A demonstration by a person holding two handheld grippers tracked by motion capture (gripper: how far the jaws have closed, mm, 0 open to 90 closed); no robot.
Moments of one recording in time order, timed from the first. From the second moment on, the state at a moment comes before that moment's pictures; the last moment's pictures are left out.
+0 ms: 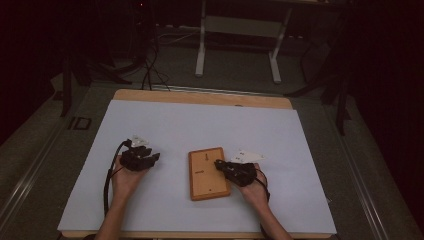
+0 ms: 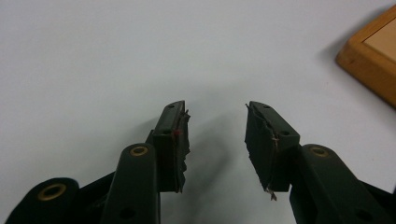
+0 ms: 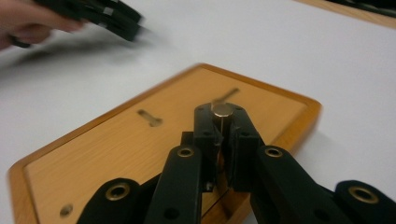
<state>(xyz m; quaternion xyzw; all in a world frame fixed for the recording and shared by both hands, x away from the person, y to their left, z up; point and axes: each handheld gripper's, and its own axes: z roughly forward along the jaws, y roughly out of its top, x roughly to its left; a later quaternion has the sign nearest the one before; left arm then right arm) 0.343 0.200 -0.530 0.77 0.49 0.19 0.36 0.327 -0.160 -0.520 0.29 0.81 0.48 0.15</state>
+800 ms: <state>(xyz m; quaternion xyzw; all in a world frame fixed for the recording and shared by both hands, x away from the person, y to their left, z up) 0.343 0.196 -0.532 0.78 0.49 0.19 0.35 0.346 -0.180 -0.532 0.45 0.76 0.44 0.16</state>
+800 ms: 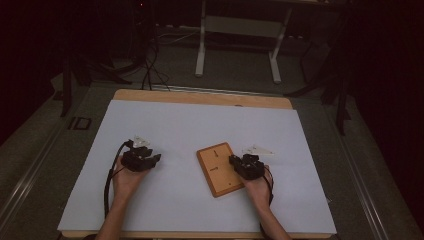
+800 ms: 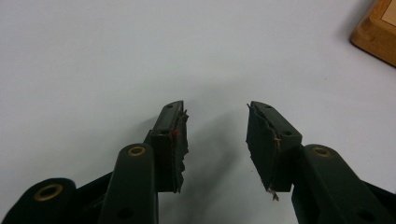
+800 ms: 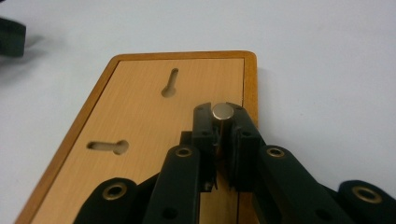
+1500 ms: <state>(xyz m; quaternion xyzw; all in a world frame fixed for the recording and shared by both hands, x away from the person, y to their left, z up) 0.343 0.194 -0.533 0.78 0.48 0.18 0.35 0.352 -0.203 -0.515 0.43 0.74 0.47 0.21</state>
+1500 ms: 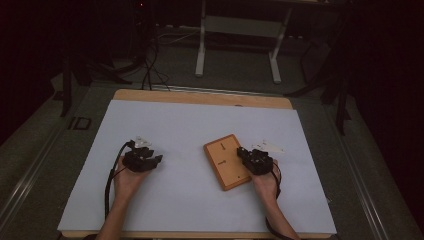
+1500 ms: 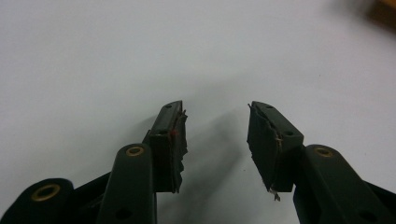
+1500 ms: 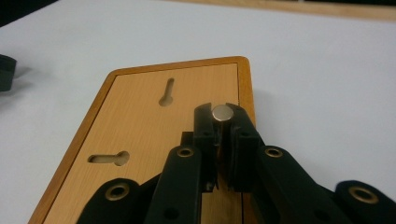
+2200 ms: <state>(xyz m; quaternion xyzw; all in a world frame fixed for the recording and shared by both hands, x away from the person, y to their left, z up) 0.342 0.186 -0.535 0.79 0.47 0.18 0.35 0.343 -0.156 -0.515 0.30 0.80 0.50 0.13</state>
